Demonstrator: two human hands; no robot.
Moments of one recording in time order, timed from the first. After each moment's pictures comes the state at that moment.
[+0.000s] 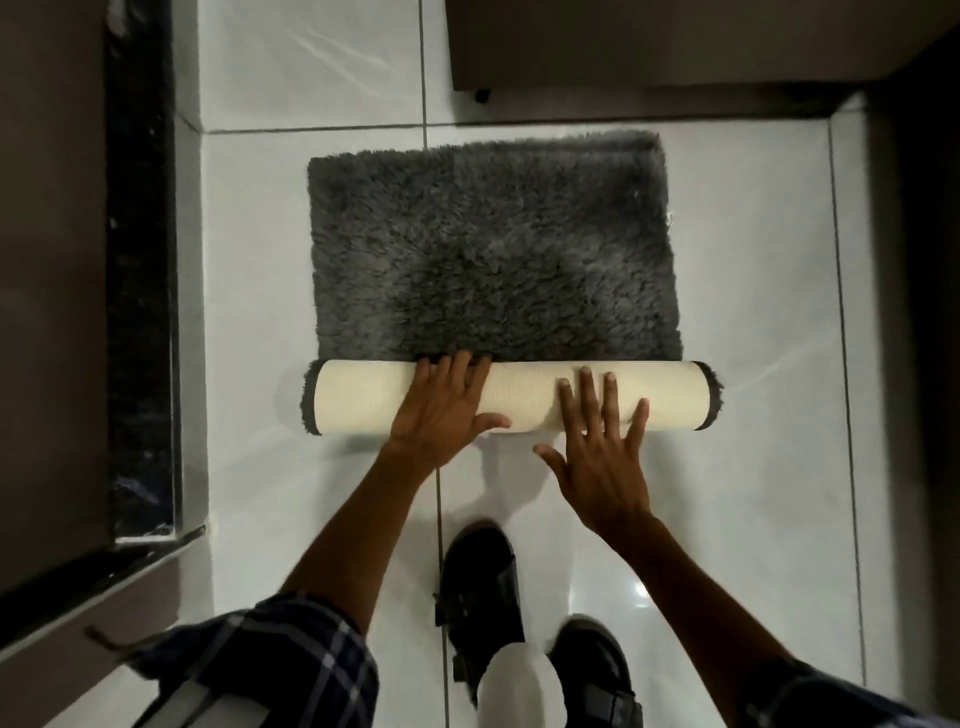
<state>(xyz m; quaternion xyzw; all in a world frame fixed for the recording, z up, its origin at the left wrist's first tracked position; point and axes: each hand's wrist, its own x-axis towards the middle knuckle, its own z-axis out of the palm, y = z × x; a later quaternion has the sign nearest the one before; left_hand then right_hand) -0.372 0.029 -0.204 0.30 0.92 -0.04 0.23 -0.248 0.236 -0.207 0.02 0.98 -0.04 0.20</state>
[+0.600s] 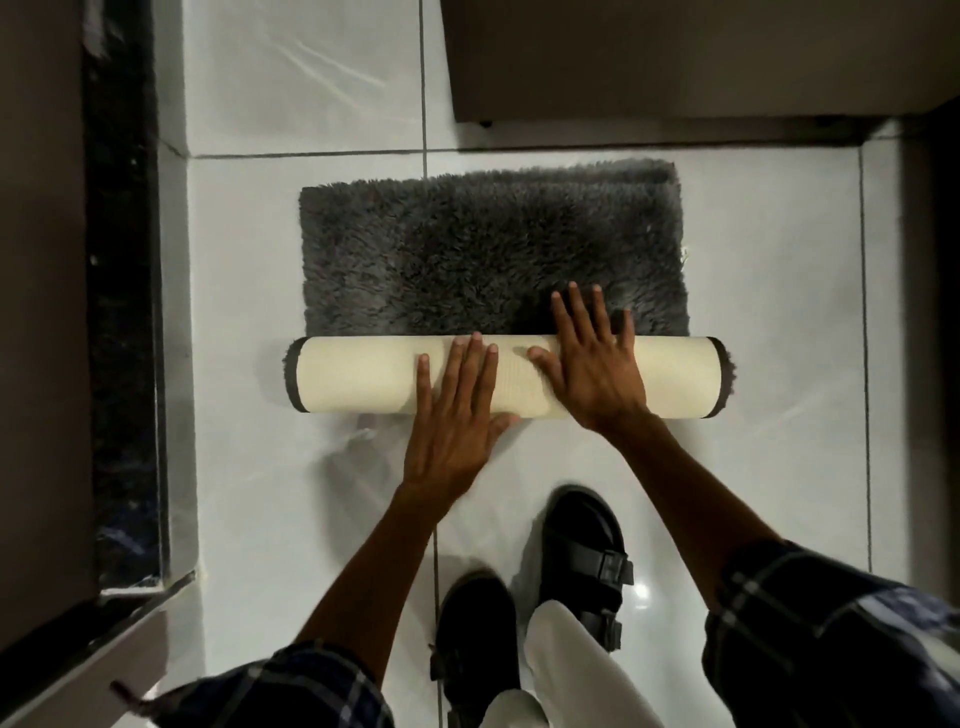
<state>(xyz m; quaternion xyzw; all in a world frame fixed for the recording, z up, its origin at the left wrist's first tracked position) -0.396 0.057 -0.220 0.24 0.96 0.01 0.11 -0.427 0.268 -0.222 0.01 0.97 -0.11 0.21</state>
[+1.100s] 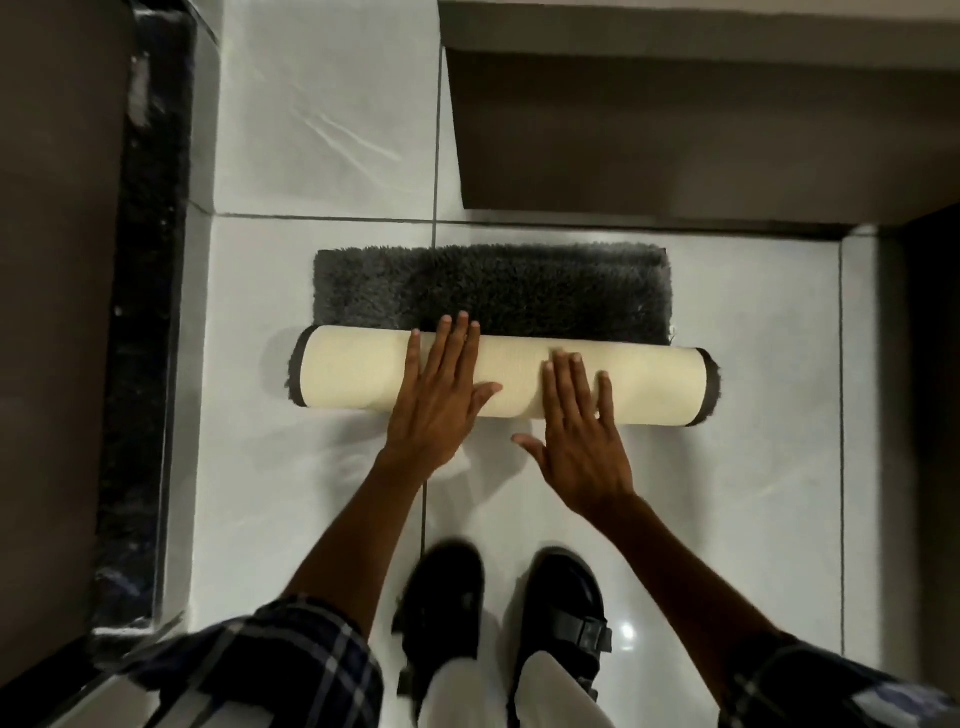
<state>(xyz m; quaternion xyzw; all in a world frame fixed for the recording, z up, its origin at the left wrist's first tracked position) -0.507 0.064 -0.206 0.22 0.97 0.02 0.13 -0.431 0.265 -0.202 -0.07 0.98 -0.04 0.18</state>
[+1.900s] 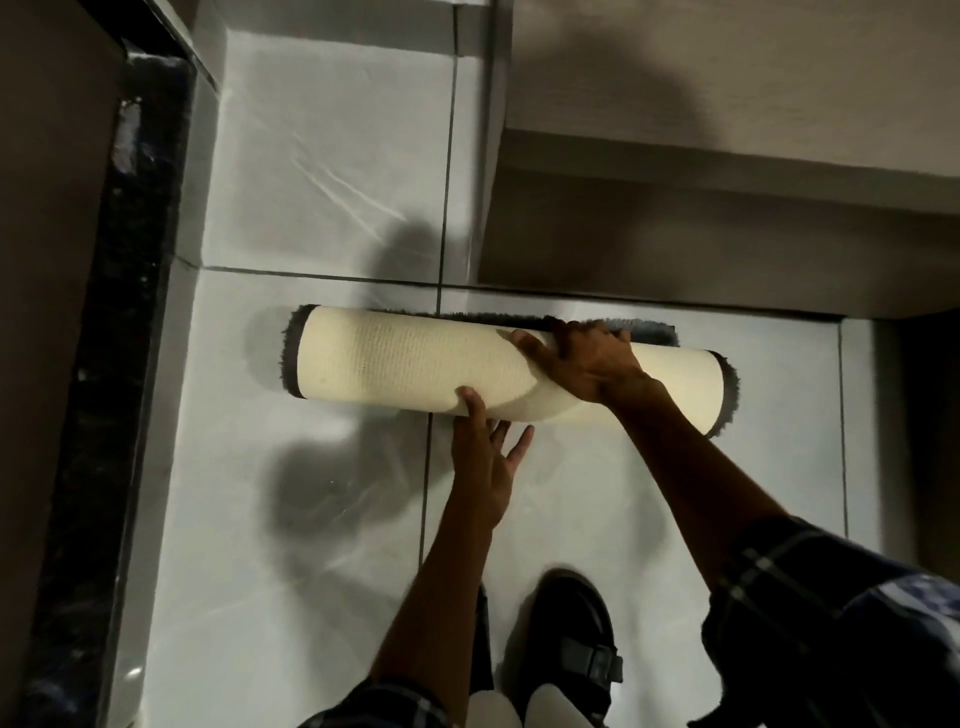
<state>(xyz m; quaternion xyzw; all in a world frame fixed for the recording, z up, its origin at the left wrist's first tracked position) -0.549 0.132 -0.206 -0.46 0.31 0.81 0.21 -0.648 0.285 -0.196 0.01 0.93 -0.15 0.34</state>
